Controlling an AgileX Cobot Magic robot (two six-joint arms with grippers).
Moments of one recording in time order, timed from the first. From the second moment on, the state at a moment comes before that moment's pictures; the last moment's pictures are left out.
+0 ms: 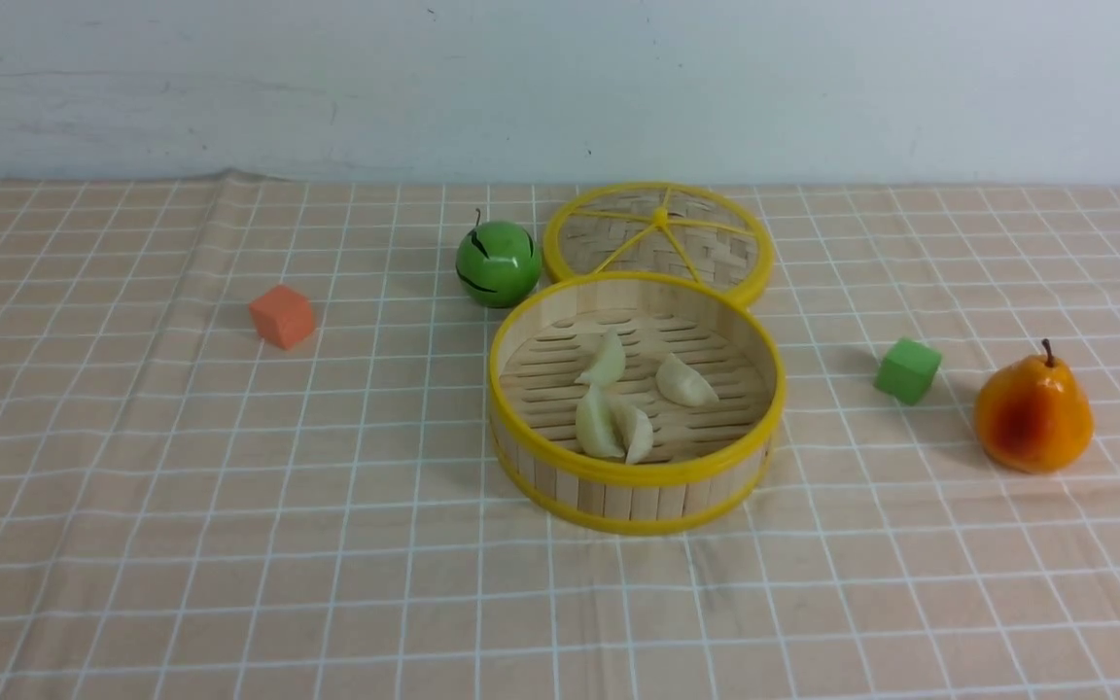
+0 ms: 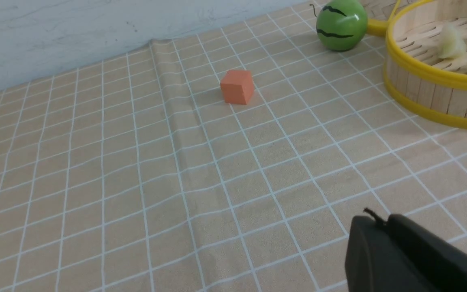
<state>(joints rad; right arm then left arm) 0.11 -0.01 0.02 -0.02 0.38 0.14 -0.53 0.28 -0.31 0.67 0.53 -0.52</state>
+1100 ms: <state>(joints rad) 0.11 -0.01 0.01 0.12 0.39 0.06 -0.53 0.26 -0.30 0.67 0.55 -0.51</state>
